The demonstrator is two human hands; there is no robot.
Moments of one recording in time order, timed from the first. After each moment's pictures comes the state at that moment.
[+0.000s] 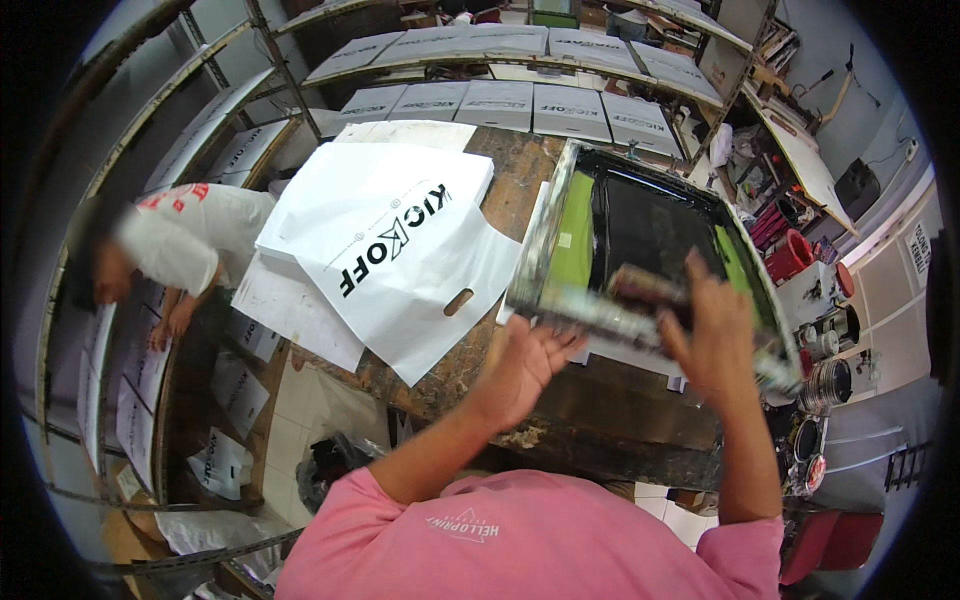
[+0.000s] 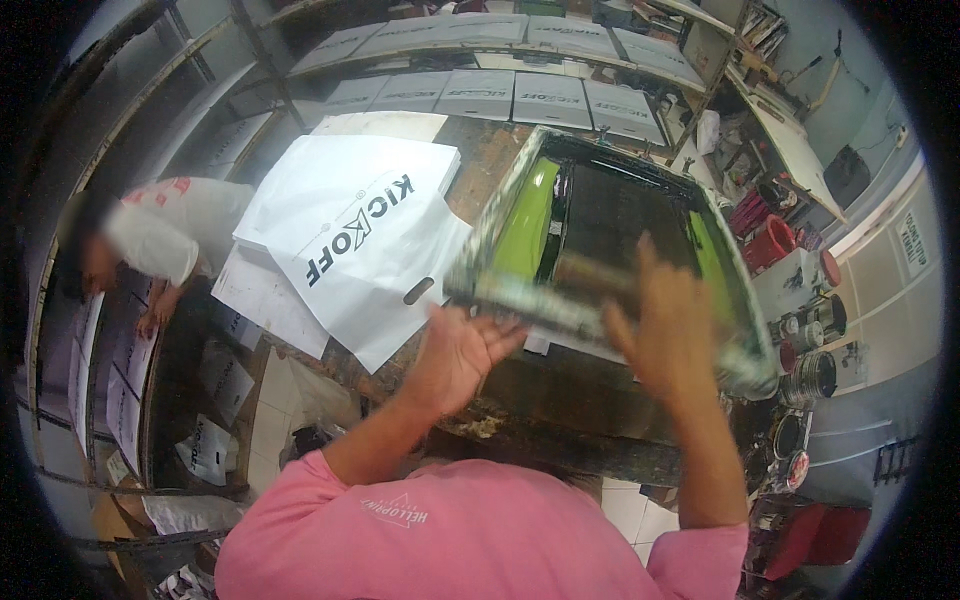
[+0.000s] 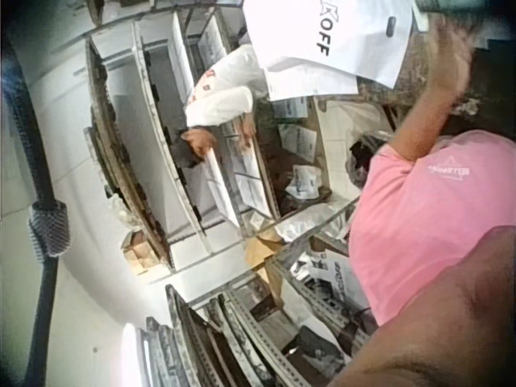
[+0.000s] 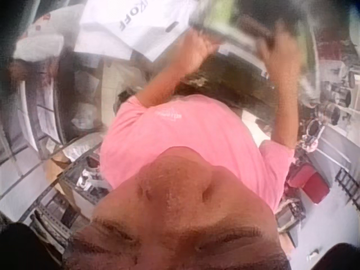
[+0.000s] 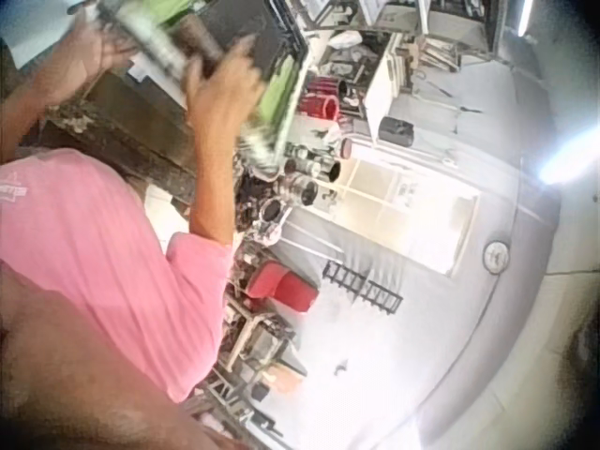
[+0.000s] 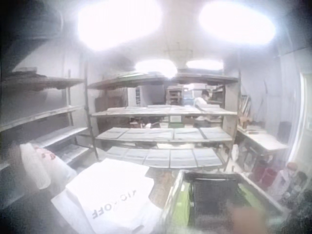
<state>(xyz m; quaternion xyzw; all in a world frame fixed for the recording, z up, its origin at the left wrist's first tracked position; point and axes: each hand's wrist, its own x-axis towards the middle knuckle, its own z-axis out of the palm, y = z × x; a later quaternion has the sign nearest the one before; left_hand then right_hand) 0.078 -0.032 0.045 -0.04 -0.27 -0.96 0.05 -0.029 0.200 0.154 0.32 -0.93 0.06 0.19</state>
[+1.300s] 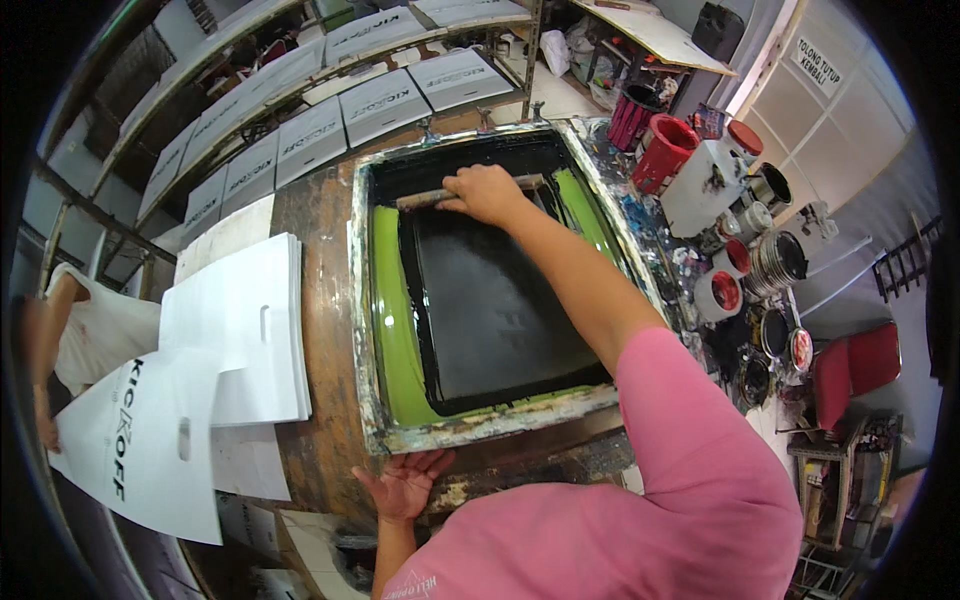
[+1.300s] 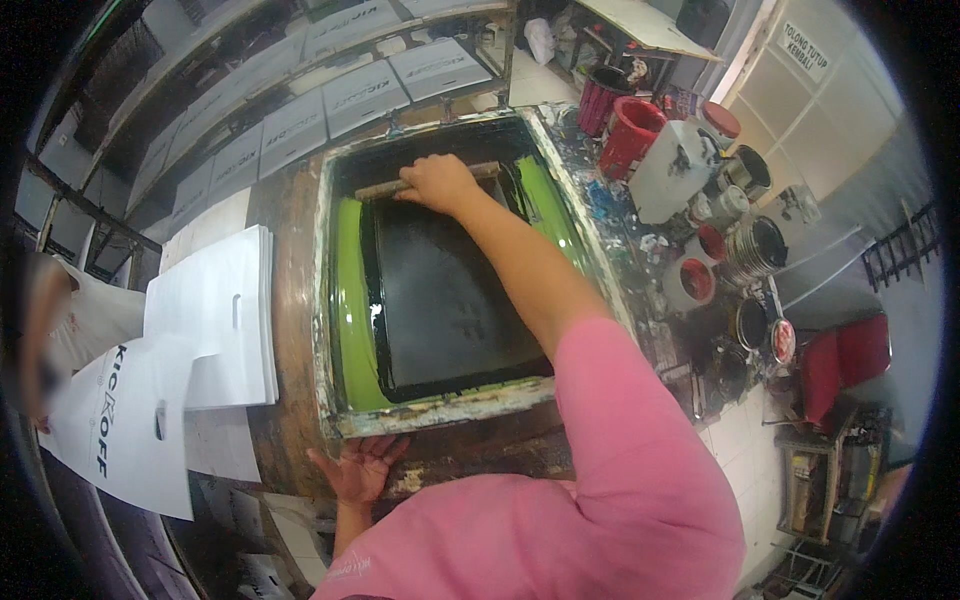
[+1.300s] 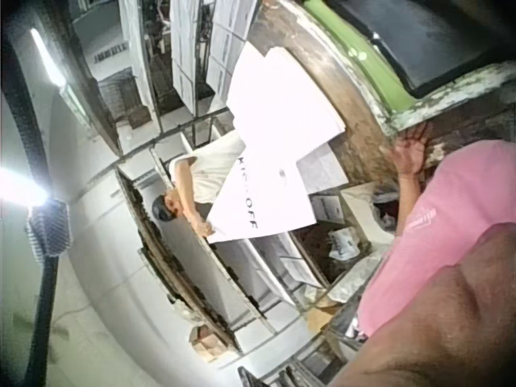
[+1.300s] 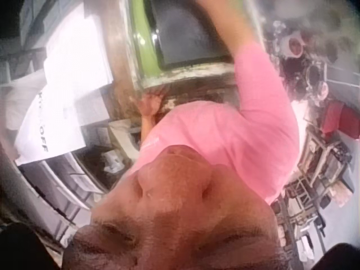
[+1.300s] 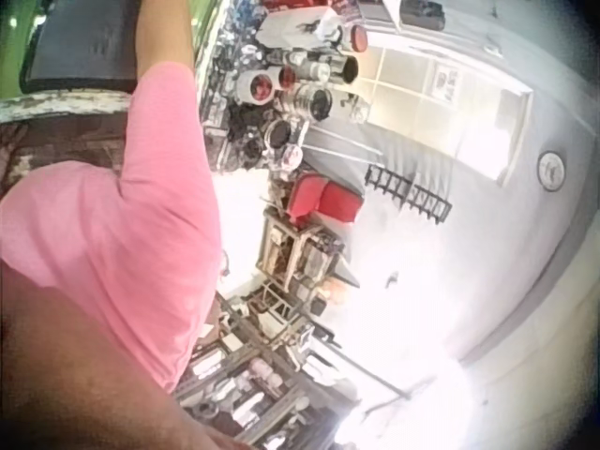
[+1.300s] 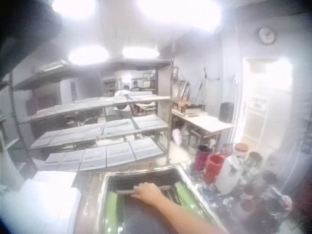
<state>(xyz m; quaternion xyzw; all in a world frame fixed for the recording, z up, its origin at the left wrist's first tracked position) 0.122 -0.059 -0.116 -0.08 -0.25 -0.96 -0.10 -0.338 0.179 -0.013 0.34 -0.93 0.07 0.14</state>
